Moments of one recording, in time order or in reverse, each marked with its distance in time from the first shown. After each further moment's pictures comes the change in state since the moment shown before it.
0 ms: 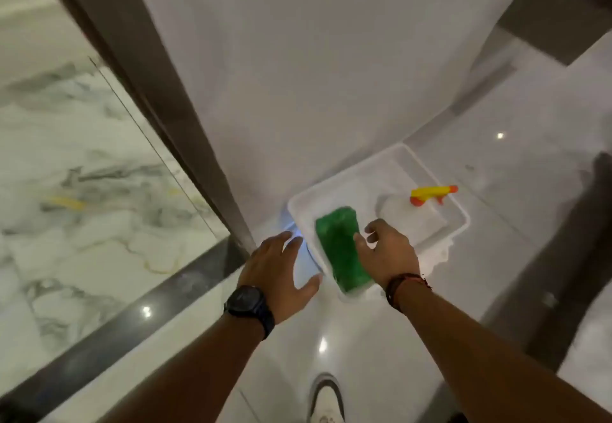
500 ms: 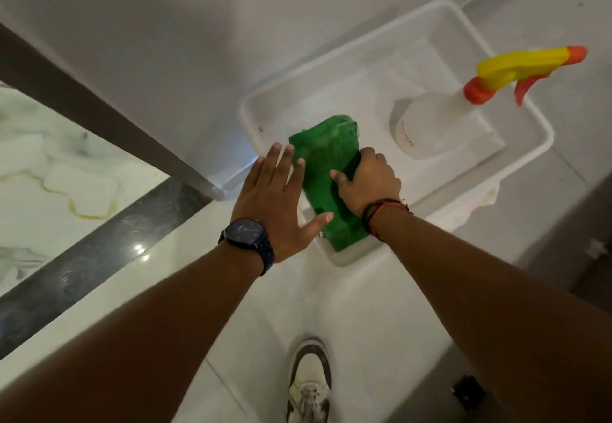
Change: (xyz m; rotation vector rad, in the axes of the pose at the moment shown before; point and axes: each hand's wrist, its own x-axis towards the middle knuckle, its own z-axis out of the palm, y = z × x) left_hand 0.108 -0.038 0.203 0.290 -0.097 0.096; right_hand 0.137 0.112 0.159 -0.140 -0.031 0.037
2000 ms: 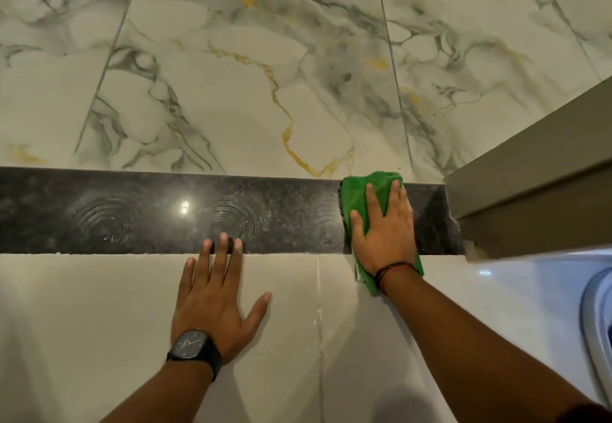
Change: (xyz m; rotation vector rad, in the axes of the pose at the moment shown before) left_hand -0.255 -0.391 0.397 -0.227 0.240 -0.873; right_hand 0.014 -0.234 0.516 -0.422 0.070 -0.794
